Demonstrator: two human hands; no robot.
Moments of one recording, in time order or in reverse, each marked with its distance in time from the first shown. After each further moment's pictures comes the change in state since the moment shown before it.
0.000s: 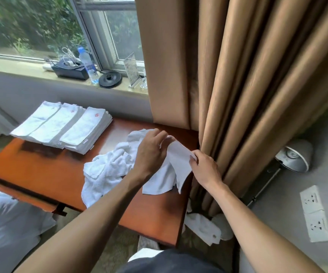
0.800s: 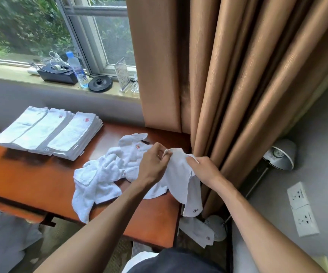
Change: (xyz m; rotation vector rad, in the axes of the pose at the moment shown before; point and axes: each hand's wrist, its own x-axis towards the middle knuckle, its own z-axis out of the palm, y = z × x) left_hand -0.014 0.002 0.034 -0.307 -0.171 -0.417; right_hand -0.006 -0.011 -0.041 0.181 -0.157 0.240
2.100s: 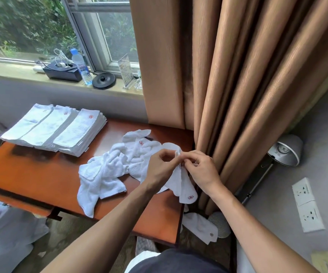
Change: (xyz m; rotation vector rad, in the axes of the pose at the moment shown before) left_hand -0.033 0.001 0.010 -0.511 -0.046 -0.149; right_hand -0.024 -0.001 0.036 0.364 0.163 -0.363
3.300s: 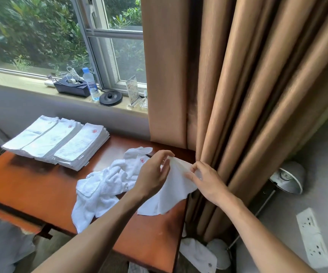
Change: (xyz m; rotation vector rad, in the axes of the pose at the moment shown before) left_hand 0.034 0.027 -0.032 0.549 -0.030 0.540; right_hand 0.048 0.001 -0.032 -0.529 -0.184 -0.020
